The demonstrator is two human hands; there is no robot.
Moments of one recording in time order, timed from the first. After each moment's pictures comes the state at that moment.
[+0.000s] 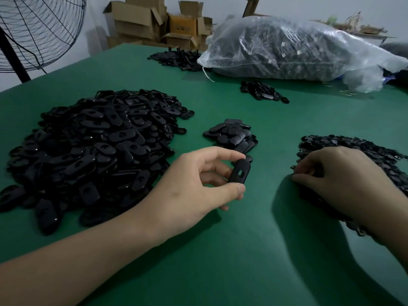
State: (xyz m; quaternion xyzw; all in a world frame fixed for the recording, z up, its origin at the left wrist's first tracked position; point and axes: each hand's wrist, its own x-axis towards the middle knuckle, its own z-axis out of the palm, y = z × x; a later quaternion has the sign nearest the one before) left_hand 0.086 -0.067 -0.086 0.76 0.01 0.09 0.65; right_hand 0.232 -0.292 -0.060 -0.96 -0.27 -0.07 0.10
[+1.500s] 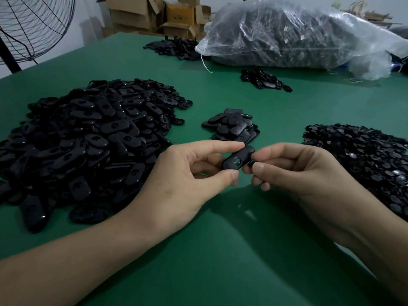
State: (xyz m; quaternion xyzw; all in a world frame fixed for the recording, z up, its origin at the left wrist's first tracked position) left_hand 0.087 -0.069 -0.095 0.75 0.03 0.16 0.64; right_hand 0.180 -0.251 -0.073 -0.65 -0.22 0.24 0.69
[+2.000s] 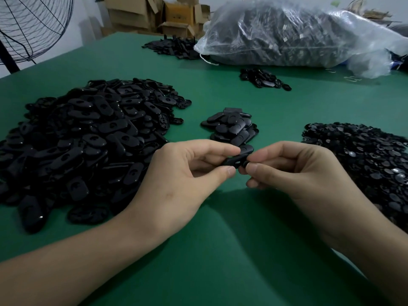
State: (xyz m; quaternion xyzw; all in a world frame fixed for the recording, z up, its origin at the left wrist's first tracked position) left_hand 0.087 -0.071 -0.094 0.78 0.03 0.20 0.60; right_hand 0.170 -0.248 -0.073 -0.70 -0.23 0.16 0.66
